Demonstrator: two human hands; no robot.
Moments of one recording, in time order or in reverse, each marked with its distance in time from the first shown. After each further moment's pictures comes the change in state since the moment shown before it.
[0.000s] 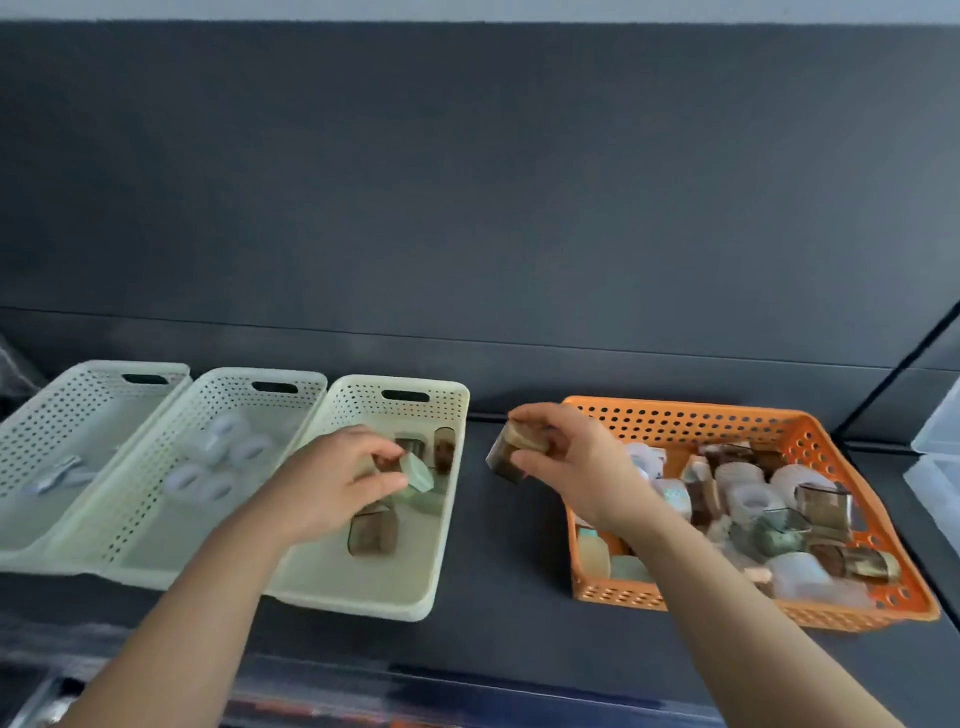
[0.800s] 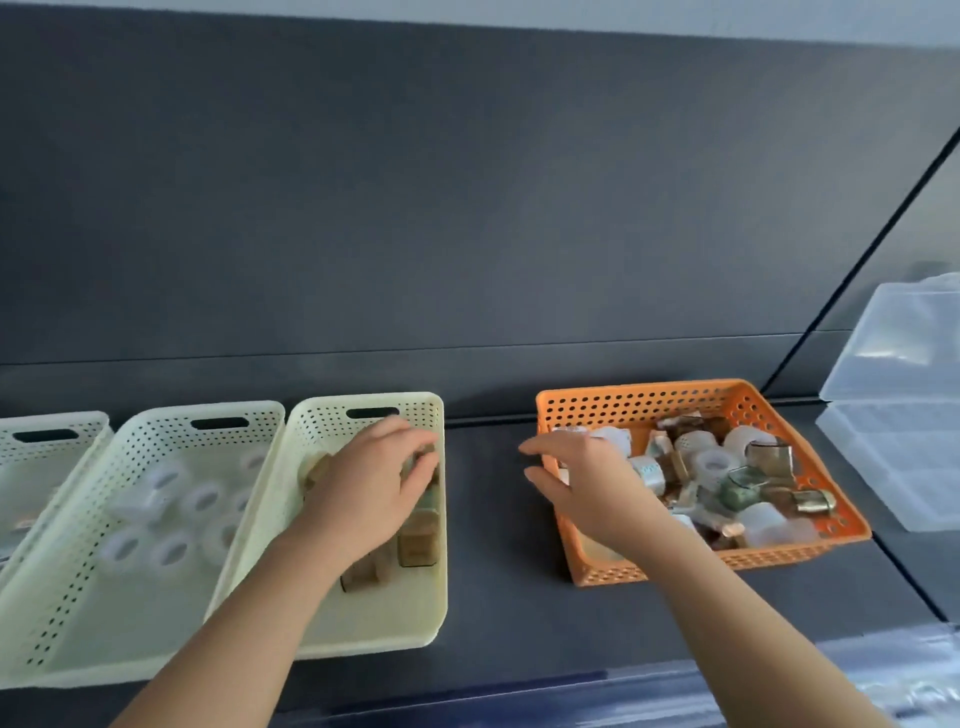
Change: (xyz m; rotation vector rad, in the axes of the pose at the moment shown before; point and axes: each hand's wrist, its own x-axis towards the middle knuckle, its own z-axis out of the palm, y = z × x) left_hand 0.035 0.013 0.023 -0.015 0.177 0.296; right_hand -0.023 -0.008 0.005 -0.498 0.058 0.094
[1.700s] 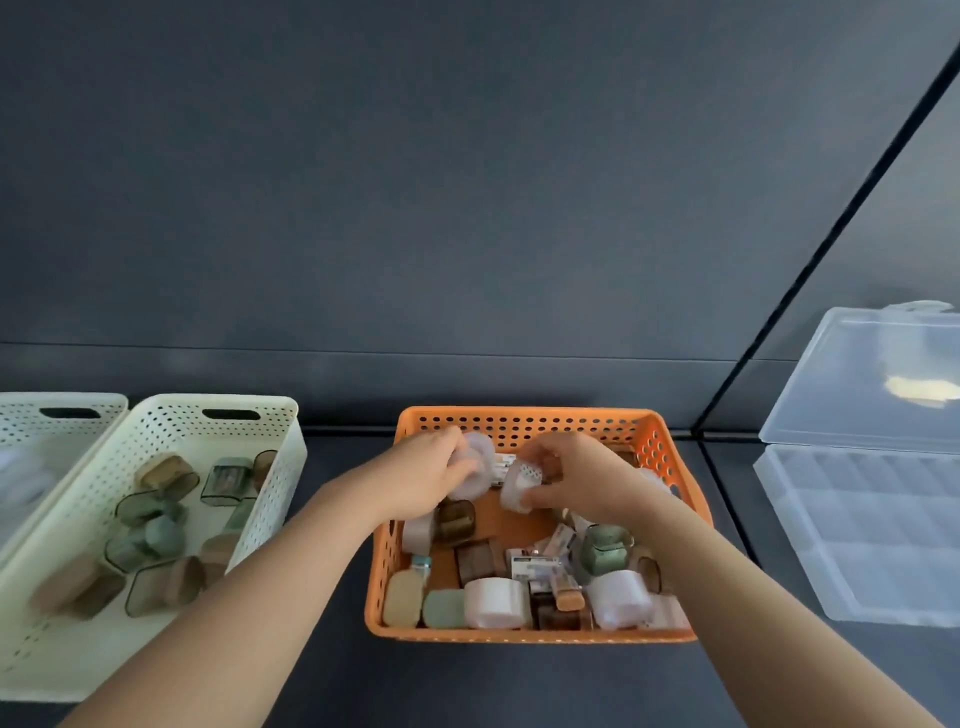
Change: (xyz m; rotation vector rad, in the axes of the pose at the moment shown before) left_hand 0.117 0.122 0.133 0.028 -0.466 -0.190; right_hand 0.037 0.185 -0.068 0.118 -0.338 0.079
